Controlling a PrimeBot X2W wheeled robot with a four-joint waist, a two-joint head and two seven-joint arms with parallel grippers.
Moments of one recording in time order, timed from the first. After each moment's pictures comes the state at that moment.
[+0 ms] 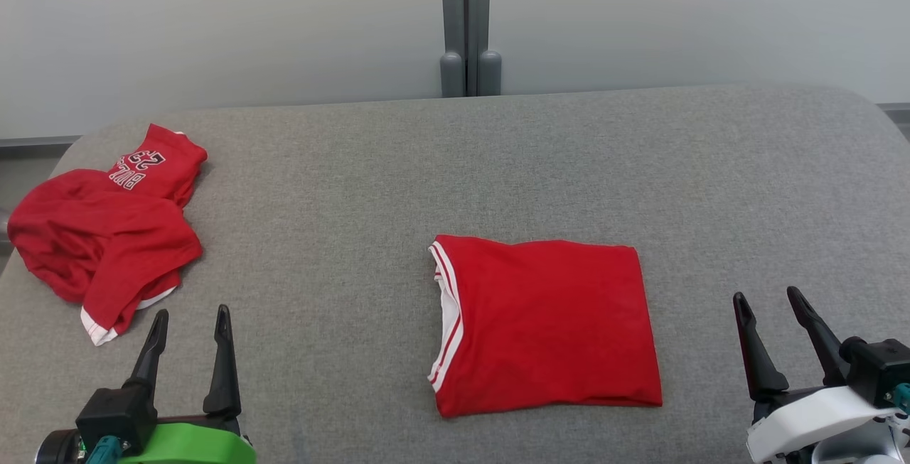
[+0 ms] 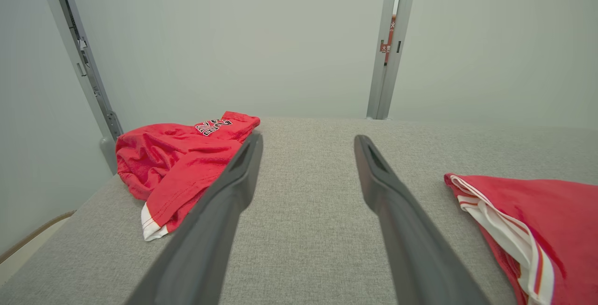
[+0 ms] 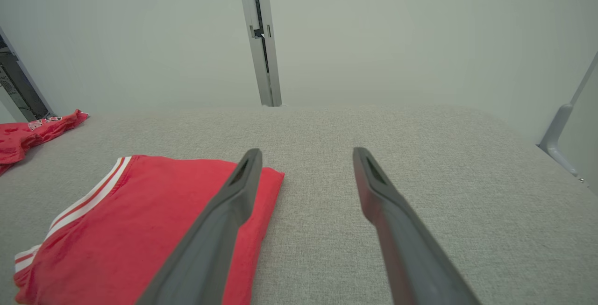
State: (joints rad) left arm 0.05 0.11 0.02 0.11 -0.20 -0.09 -0.22; right arm 0.09 -0.20 -0.02 0.07 0.25 0.13 -0.17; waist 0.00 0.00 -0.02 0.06
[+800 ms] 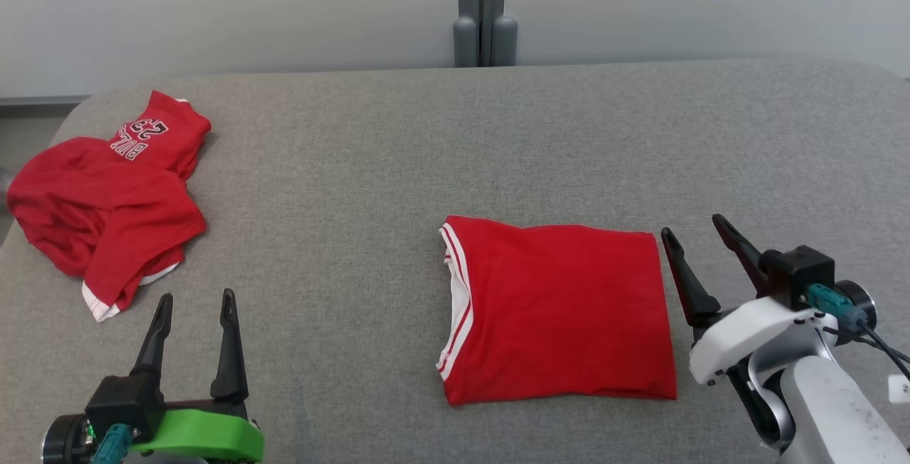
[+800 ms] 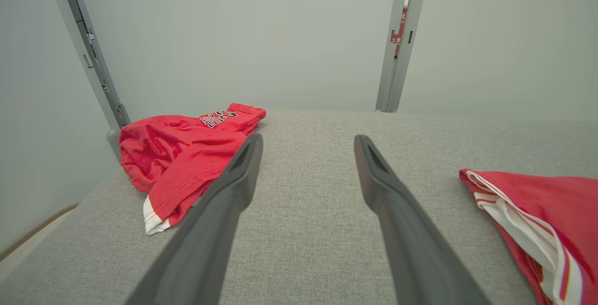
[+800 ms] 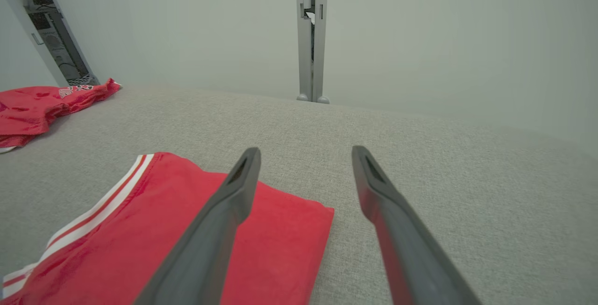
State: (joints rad) left arm 0.02 0.11 0.00 0.12 -0.19 -0.05 -0.24; right arm -0.20 -0.23 0.15 0.27 0.24 0.13 -0.13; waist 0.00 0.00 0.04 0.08
